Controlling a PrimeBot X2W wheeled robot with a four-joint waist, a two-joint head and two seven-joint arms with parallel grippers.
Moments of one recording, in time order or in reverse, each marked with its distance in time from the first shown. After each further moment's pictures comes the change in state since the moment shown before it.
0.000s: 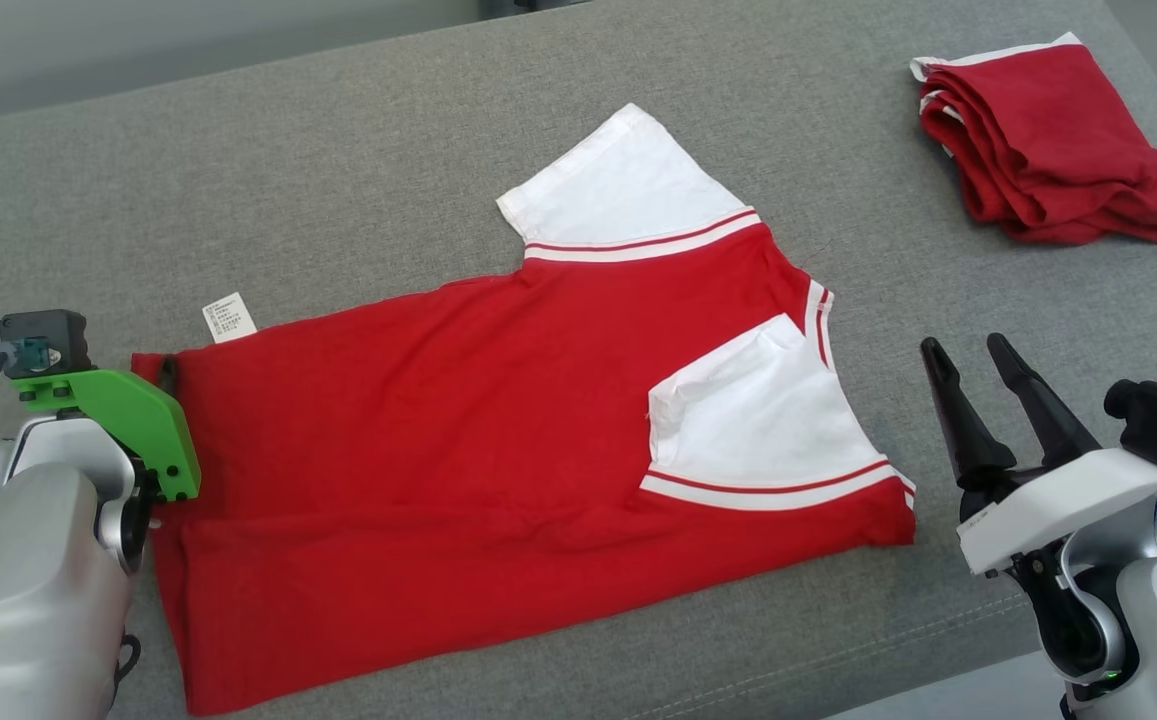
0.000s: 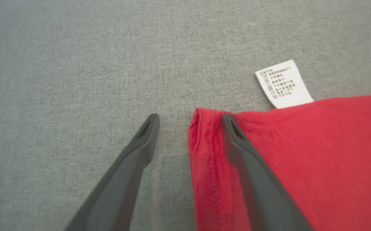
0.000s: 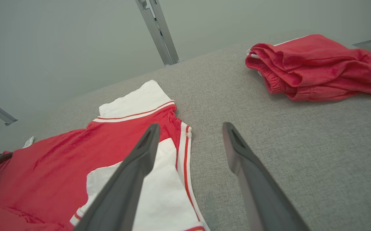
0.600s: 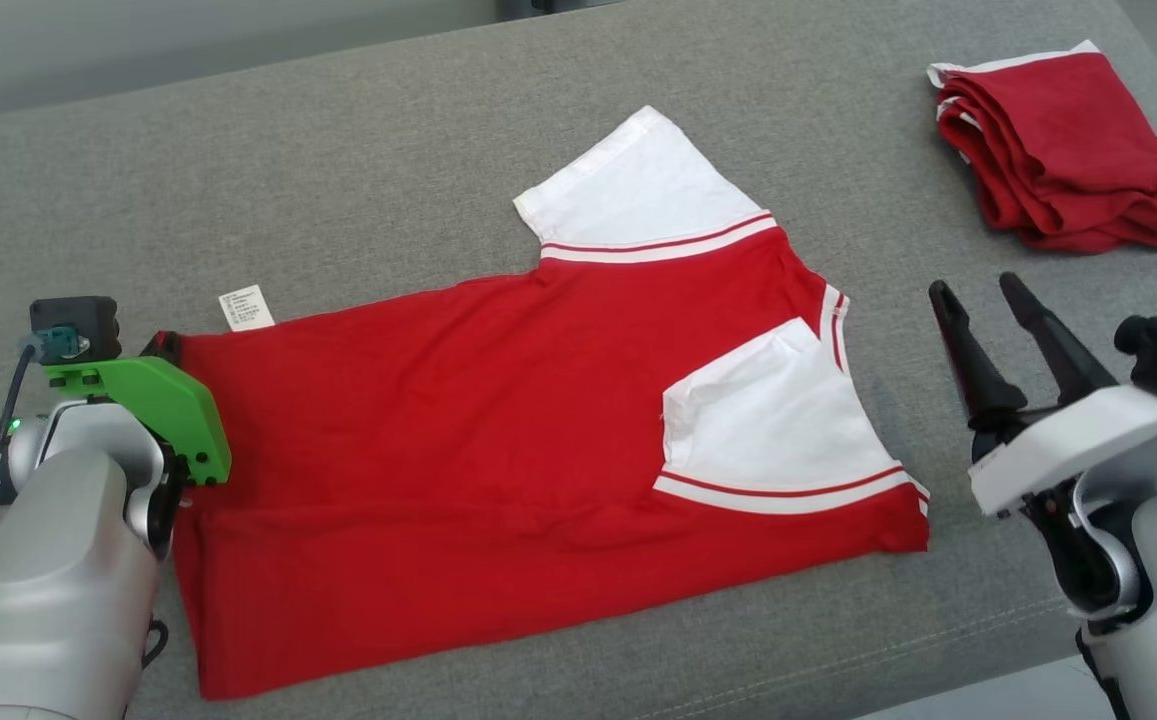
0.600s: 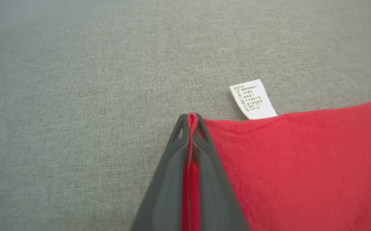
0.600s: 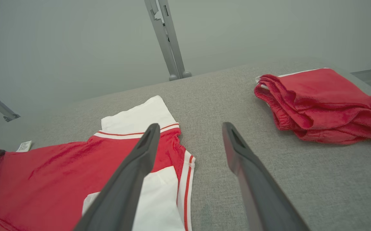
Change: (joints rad) left arm -0.048 -0.038 -0.032 0.065 -0.002 -0.046 -0.089; right arm -0.088 -0.038 0.013 0.020 -0.021 0.000 0.024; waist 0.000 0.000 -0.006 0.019
